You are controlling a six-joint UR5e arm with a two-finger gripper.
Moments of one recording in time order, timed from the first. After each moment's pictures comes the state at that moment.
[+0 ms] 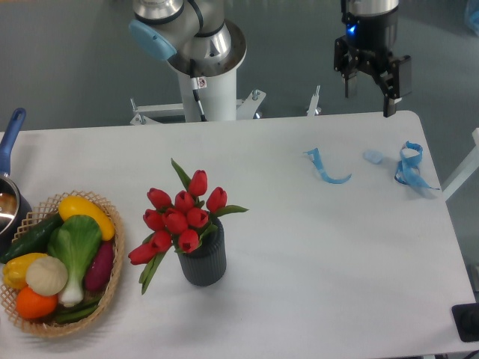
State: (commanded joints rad) arm 2.90 -1.49 -1.75 -1.08 1.37 1.87
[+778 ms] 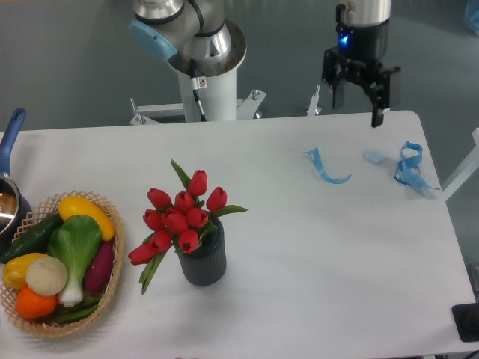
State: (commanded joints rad) arm 2.90 -1.48 -1.89 -0.97 1.24 1.65
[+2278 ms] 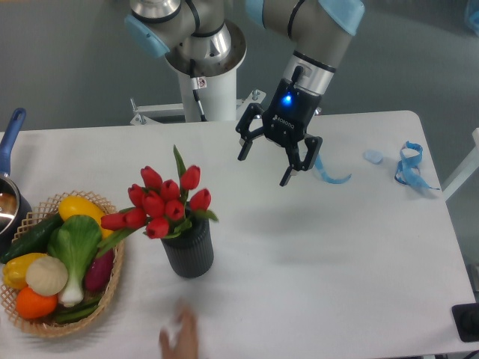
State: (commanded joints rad) arm 2.81 -1.57 -2.00 -0.97 0.75 1.41
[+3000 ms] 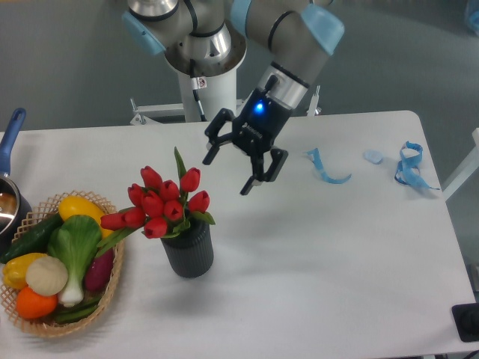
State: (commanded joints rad) arm 2.64 -1.67 -2.00 -0.84 0.64 1.41
